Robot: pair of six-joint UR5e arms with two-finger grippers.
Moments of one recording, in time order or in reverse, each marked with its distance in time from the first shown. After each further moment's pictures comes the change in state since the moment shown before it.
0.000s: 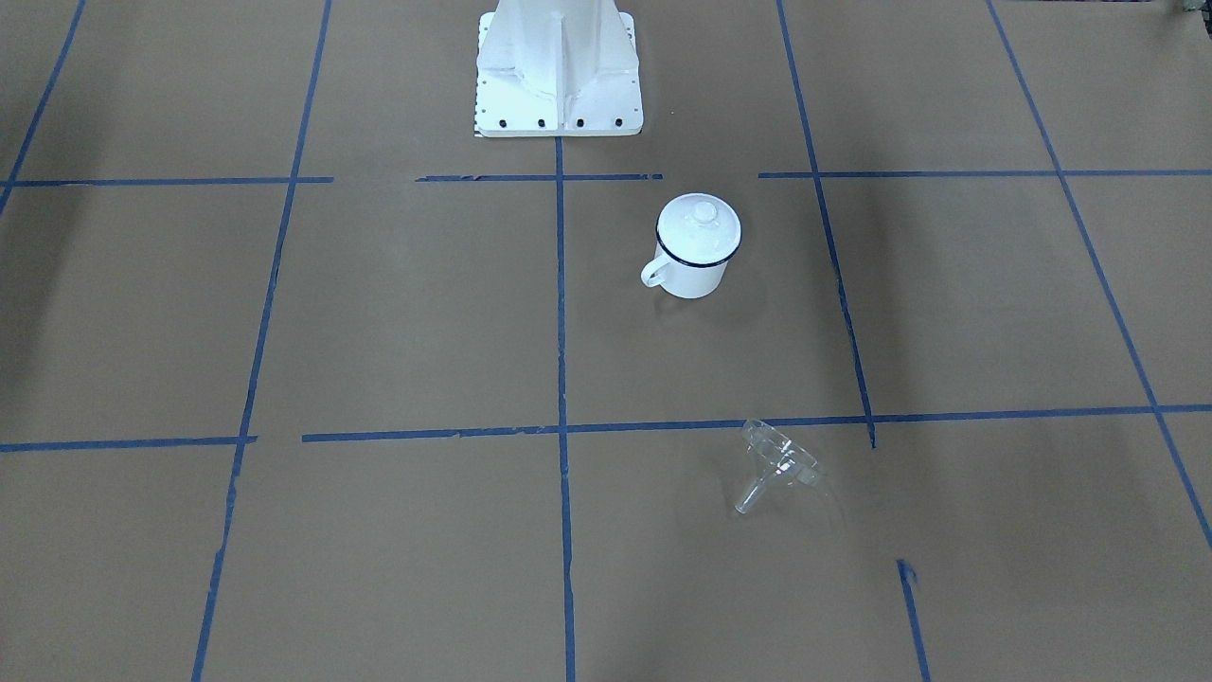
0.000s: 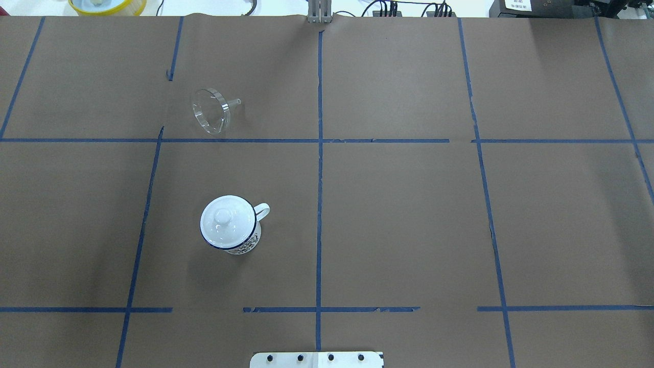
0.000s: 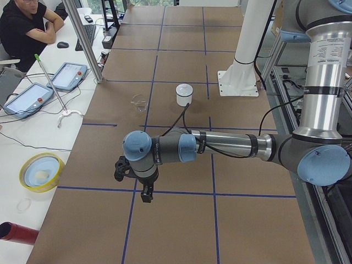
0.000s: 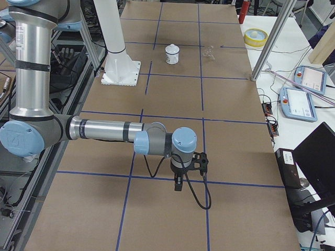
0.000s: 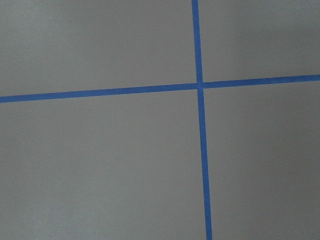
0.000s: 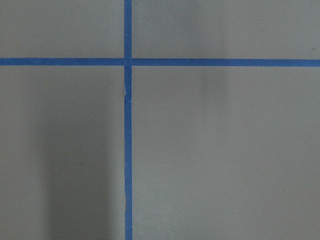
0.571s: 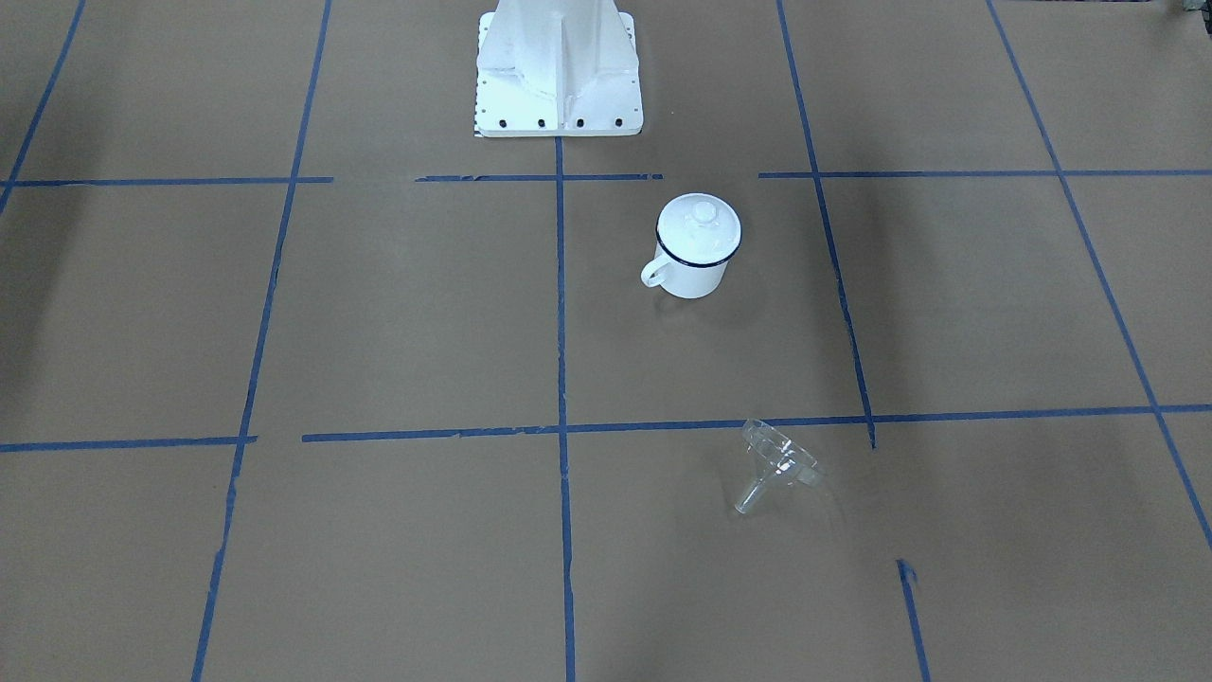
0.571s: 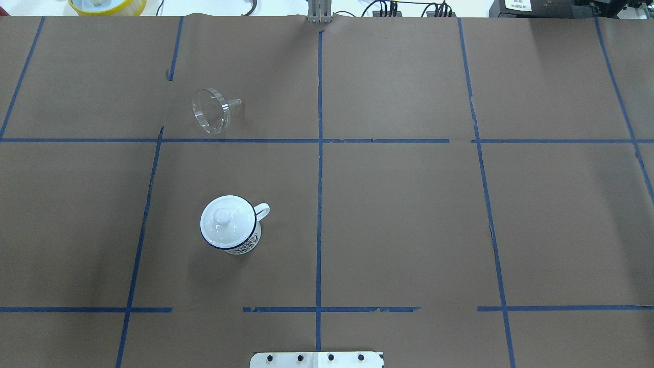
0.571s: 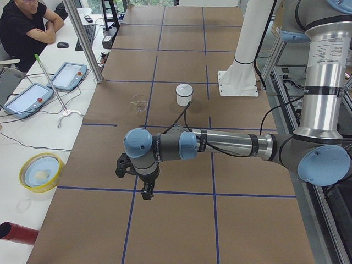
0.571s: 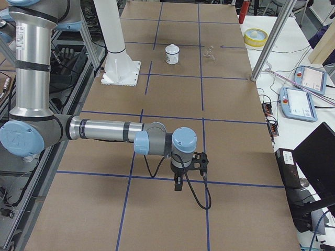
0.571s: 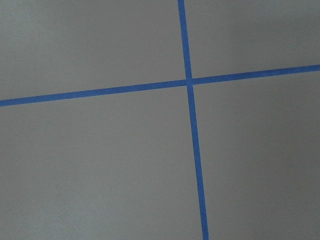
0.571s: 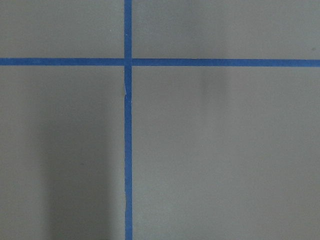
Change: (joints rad) left arm 0.002 0.006 -0.009 0.008 0.000 0.028; right arm 0.000 0.000 0.001 0.000 0.000 0.000
